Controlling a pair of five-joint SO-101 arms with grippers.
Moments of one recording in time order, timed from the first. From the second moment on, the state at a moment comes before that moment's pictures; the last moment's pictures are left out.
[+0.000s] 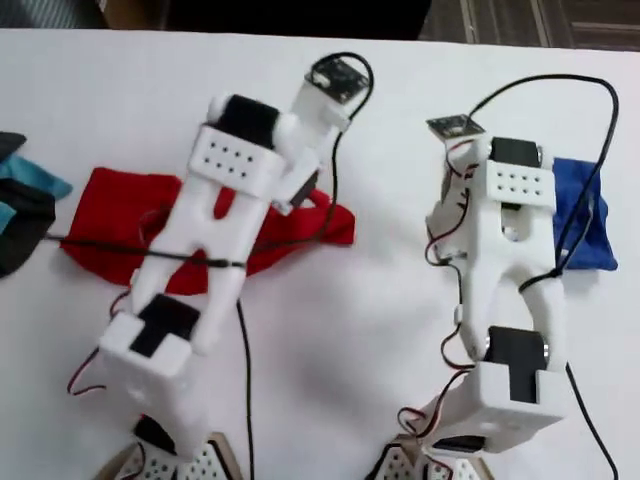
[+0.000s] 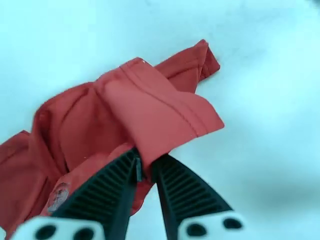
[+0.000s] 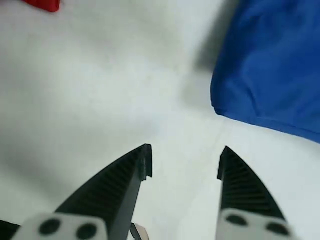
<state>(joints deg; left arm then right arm) 16.2 18.7 -32.1 99.6 -13.5 3.8 6.3 1.8 93.8 24.3</state>
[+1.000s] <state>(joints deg) 4.0 21.1 -33.5 99.9 -17.9 -9.3 6.3 1.7 81.8 34.9</state>
